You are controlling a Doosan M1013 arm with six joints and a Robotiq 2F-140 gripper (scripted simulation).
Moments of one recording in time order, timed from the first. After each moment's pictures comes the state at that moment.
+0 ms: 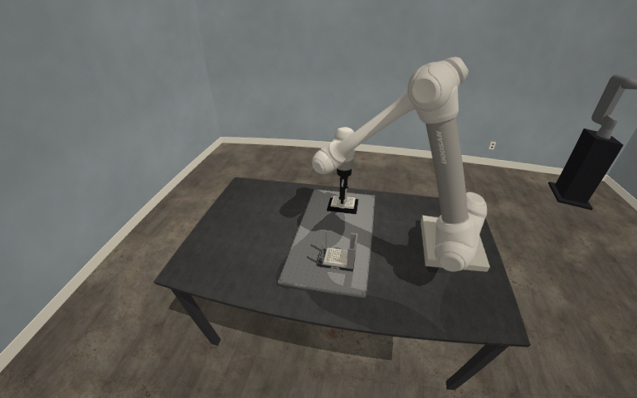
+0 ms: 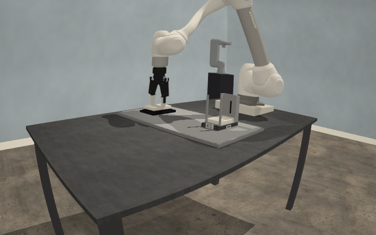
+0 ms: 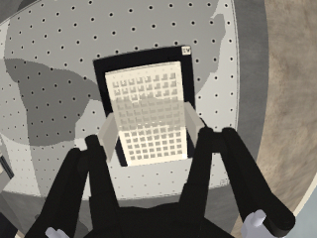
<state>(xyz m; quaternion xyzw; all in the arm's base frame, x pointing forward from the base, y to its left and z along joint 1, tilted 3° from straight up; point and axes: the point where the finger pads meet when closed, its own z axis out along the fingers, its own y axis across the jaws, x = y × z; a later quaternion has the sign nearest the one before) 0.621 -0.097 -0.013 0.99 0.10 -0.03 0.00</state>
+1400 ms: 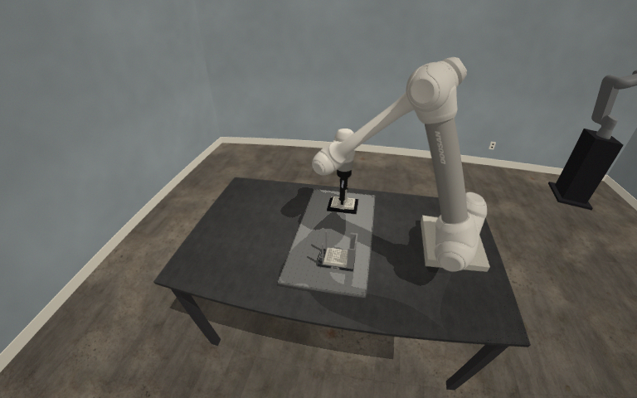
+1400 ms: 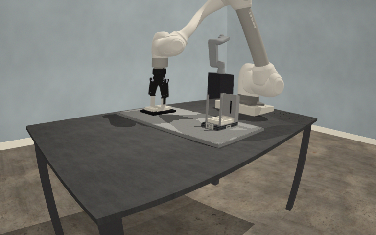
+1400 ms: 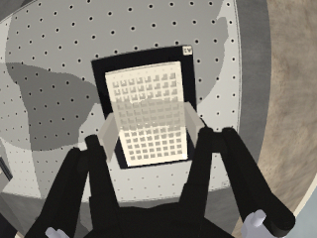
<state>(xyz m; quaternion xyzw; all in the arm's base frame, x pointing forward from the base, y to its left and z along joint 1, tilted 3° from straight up) 0.621 -0.097 -0.019 0.99 0.10 -0.03 0.00</state>
